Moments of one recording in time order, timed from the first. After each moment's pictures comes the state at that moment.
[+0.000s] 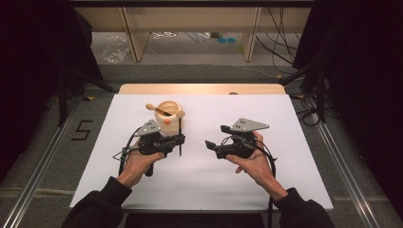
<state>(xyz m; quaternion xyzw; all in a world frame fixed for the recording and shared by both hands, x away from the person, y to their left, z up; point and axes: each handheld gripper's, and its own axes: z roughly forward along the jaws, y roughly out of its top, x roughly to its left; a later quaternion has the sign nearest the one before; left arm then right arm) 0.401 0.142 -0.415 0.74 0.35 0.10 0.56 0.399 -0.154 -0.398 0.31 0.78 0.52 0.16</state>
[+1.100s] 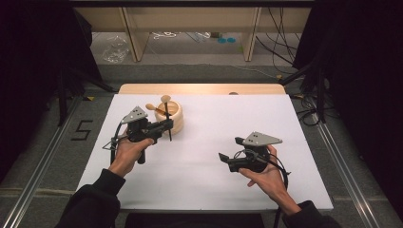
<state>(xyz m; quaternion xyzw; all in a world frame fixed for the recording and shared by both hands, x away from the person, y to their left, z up) 0.424 0.170 -0.395 0.71 0.38 0.14 0.58 0.370 -0.187 -0.417 0.33 0.79 0.49 0.16</state>
